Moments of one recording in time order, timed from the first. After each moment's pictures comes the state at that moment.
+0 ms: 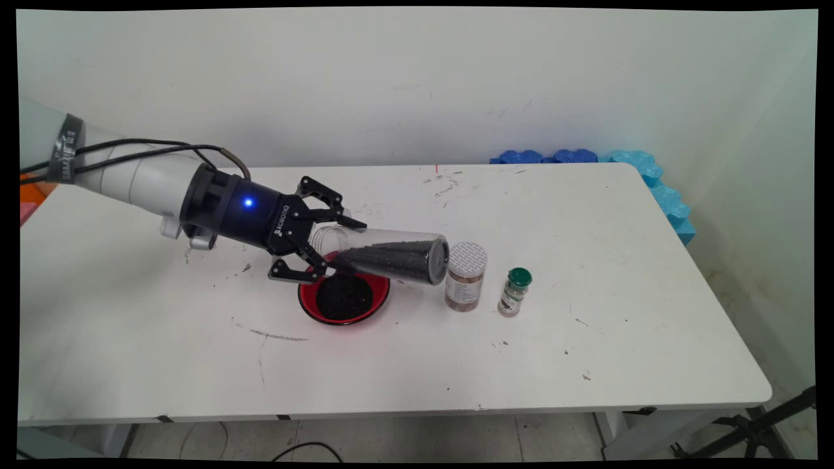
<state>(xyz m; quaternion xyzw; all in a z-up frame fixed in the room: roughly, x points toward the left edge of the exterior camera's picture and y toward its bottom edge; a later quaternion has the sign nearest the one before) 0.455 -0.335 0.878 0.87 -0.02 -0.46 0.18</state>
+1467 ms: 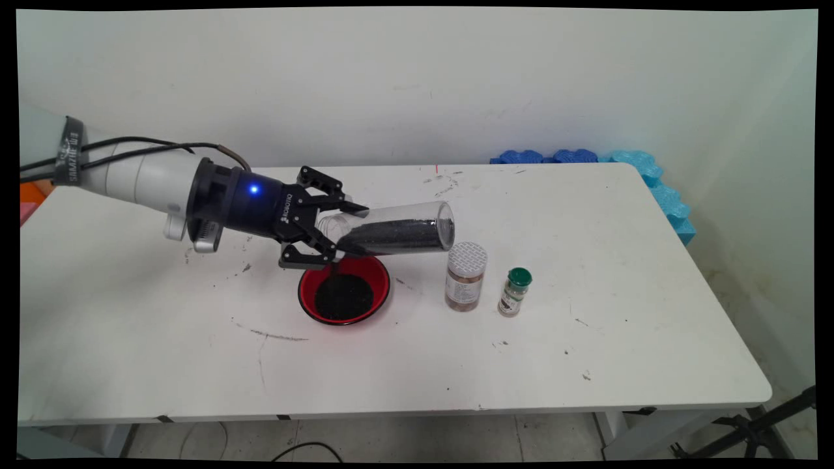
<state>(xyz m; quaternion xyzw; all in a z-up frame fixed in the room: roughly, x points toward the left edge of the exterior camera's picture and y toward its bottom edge) 0.455 -0.337 0.878 0.85 0.06 -0.48 0.18</state>
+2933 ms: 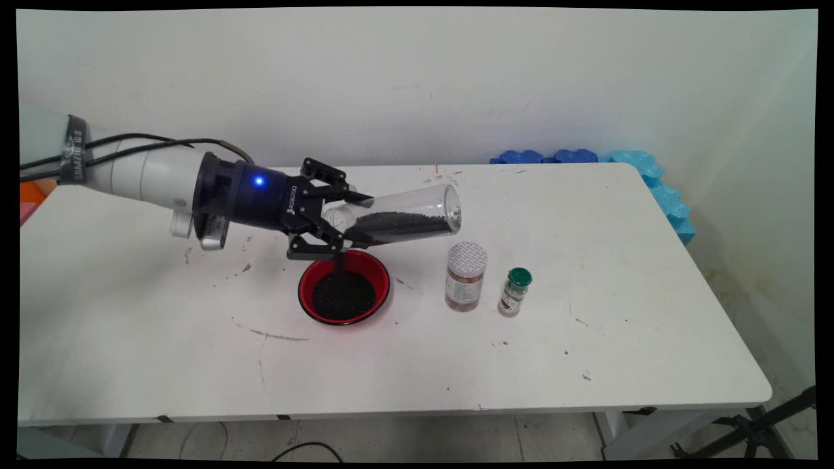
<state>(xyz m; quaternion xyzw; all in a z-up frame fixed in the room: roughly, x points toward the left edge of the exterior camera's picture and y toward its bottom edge) 0.450 -0.340 0.880 0.84 0.07 -0.50 0.19</state>
